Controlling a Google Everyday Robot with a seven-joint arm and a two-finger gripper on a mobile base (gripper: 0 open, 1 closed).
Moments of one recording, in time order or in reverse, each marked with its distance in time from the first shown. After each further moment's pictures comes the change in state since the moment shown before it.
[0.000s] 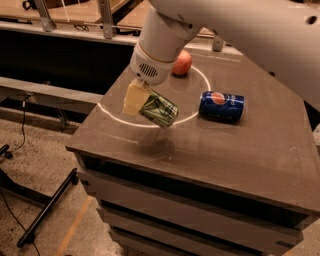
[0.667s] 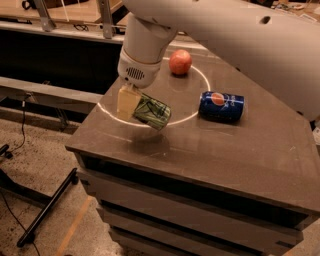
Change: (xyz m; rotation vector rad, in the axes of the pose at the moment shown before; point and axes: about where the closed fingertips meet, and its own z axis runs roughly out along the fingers) arm -0.008 0.004 0.024 -0.049 0.096 -0.047
